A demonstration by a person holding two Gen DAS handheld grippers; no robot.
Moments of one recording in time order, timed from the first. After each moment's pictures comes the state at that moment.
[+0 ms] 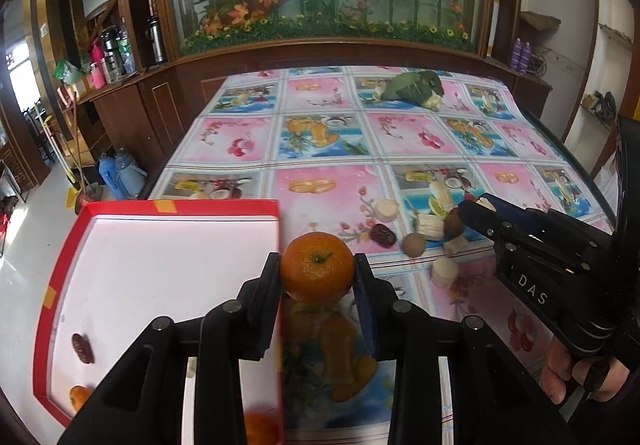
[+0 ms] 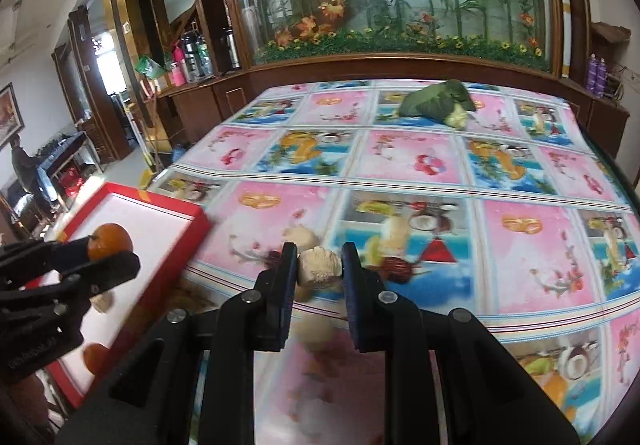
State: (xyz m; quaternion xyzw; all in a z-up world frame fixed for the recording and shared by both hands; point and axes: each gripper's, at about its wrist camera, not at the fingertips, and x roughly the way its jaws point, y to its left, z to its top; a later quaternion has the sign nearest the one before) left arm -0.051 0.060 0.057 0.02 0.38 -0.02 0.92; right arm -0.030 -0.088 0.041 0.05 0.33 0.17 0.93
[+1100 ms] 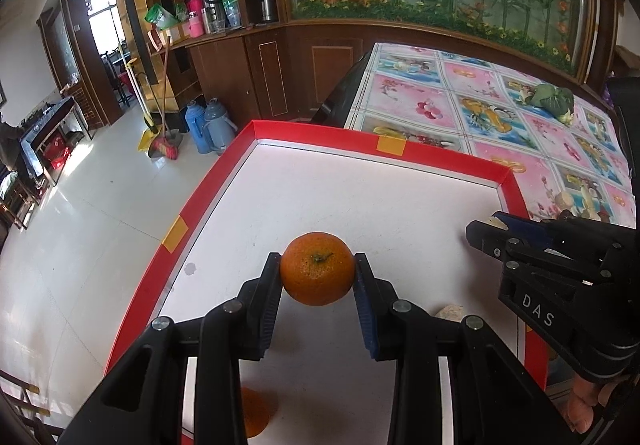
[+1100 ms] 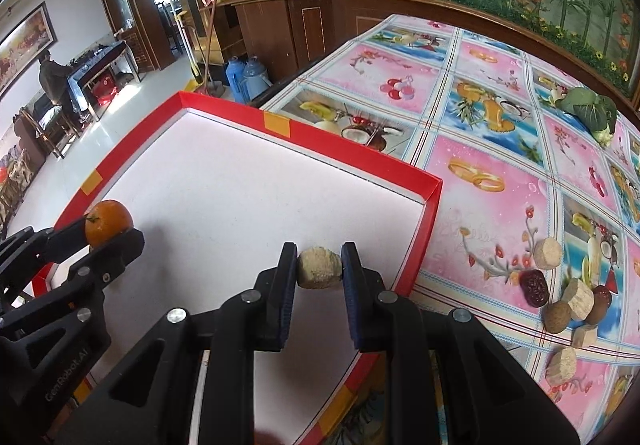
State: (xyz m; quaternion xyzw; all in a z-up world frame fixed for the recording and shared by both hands) left arm -0.065 0.207 0.022 -0.02 0.41 0.13 0.90; right arm -0.009 0.108 0.017 -0.05 0.44 0.25 0.86
